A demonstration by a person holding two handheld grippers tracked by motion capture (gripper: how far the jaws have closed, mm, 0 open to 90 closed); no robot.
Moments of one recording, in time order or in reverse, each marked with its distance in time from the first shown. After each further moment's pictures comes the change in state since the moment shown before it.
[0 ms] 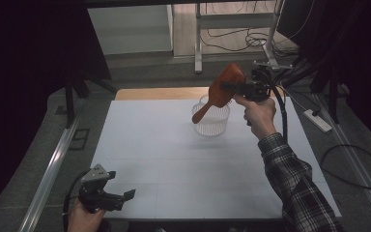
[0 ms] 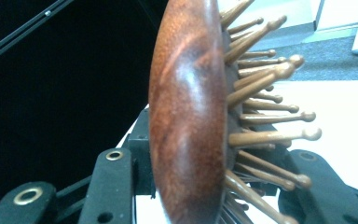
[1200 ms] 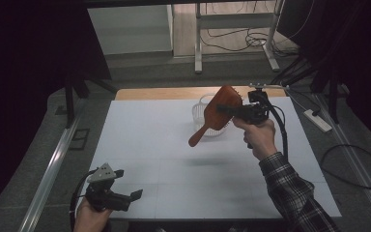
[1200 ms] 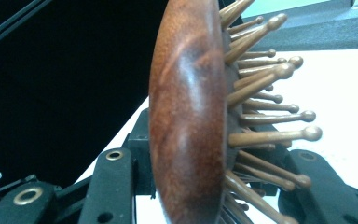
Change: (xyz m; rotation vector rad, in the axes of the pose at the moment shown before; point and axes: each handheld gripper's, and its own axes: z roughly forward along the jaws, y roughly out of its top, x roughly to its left) left arm -0.011 0.008 0.009 -0.030 -0.046 0.039; right arm 0.015 -0.052 -0.016 0.074 0.081 -0.027
